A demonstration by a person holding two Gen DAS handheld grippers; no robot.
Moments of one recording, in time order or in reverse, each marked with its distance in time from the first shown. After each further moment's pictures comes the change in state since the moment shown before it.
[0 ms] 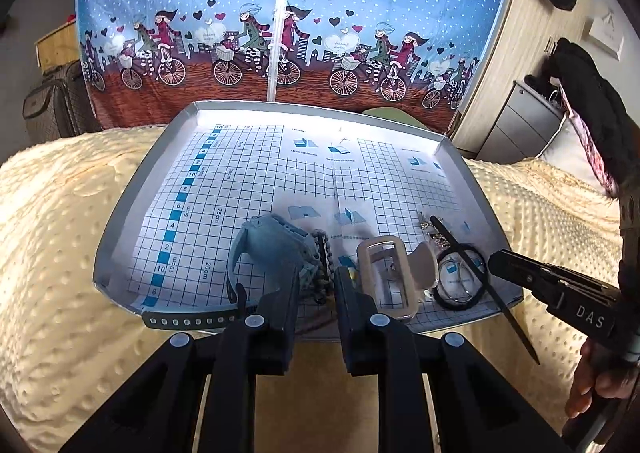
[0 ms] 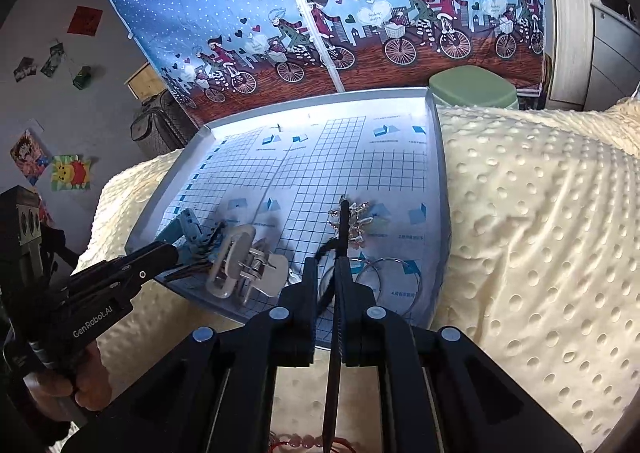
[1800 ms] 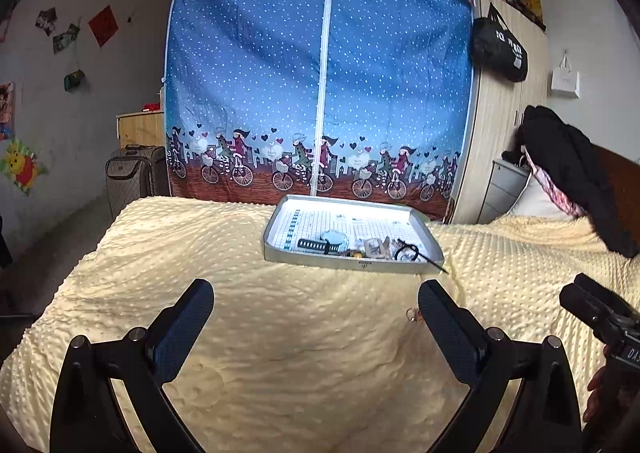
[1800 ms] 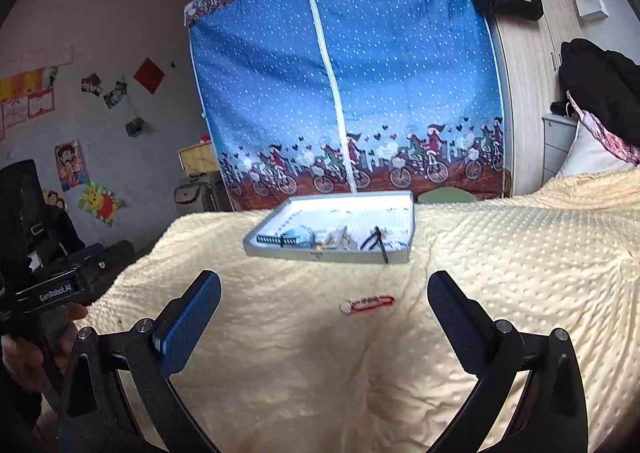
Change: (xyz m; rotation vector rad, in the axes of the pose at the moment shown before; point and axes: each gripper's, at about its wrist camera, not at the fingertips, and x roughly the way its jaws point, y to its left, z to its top) left arm -0.287 0.015 -0.175 0.029 -0.440 0.117; right arm -0.283 0.069 -0.217 -0.135 -0.486 -0.050
